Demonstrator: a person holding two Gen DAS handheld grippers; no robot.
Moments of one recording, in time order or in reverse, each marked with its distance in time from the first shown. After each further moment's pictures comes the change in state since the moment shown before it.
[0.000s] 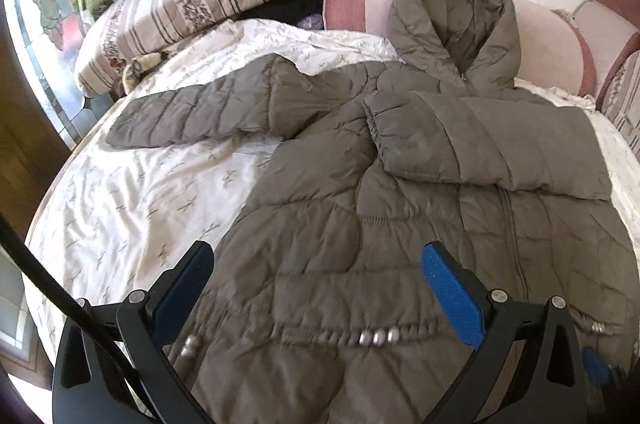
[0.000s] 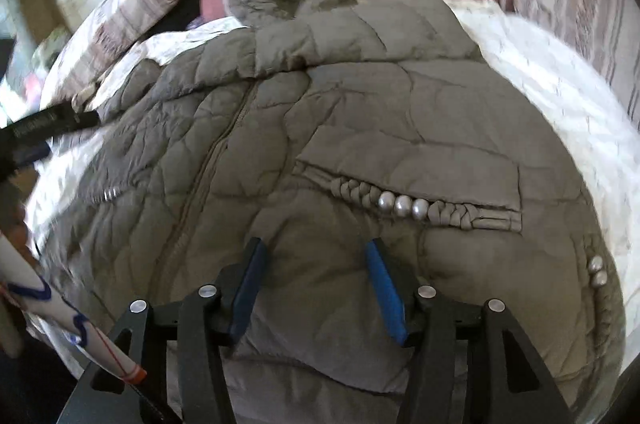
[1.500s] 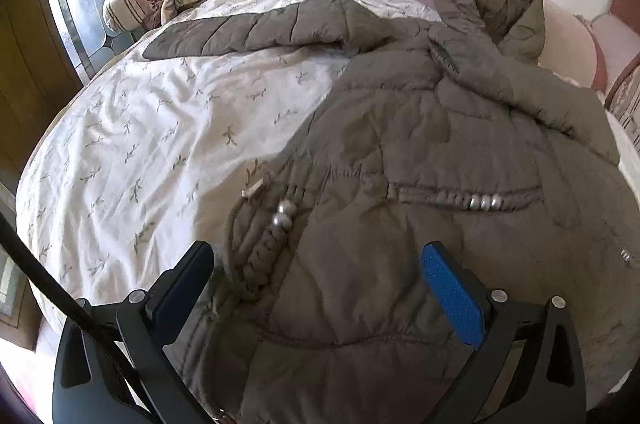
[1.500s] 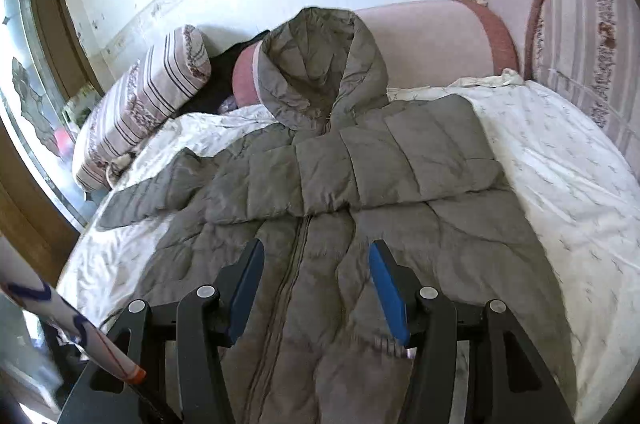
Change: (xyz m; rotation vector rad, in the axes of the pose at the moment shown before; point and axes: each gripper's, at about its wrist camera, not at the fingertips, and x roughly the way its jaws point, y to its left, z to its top) left arm 0.000 0.082 -0.083 -0.107 0.094 -0.020; right arm -0.038 0.011 0.101 0.056 -0.181 0.113
